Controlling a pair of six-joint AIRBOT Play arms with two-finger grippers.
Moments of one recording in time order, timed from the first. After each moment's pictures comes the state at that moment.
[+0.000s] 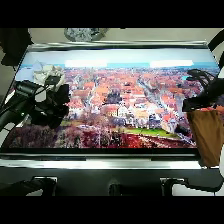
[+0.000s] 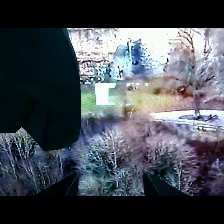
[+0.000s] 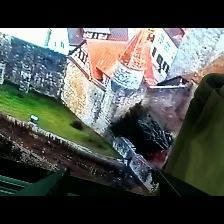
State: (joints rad) left arm -0.31 -1.29 1.29 1.75 -1.42 -1.81; right arm -0.26 -1.49 1.58 -1.52 1.61 1.02
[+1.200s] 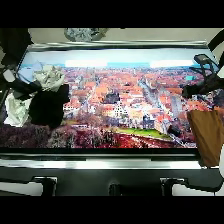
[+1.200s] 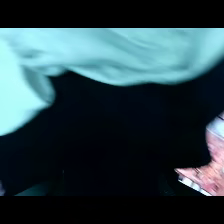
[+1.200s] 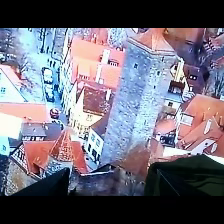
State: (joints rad) left arm 0.19 -1.60 1.60 1.60 -1.19 -1.92; right arm -0.26 -1.49 1.58 -1.48 1.25 1.08
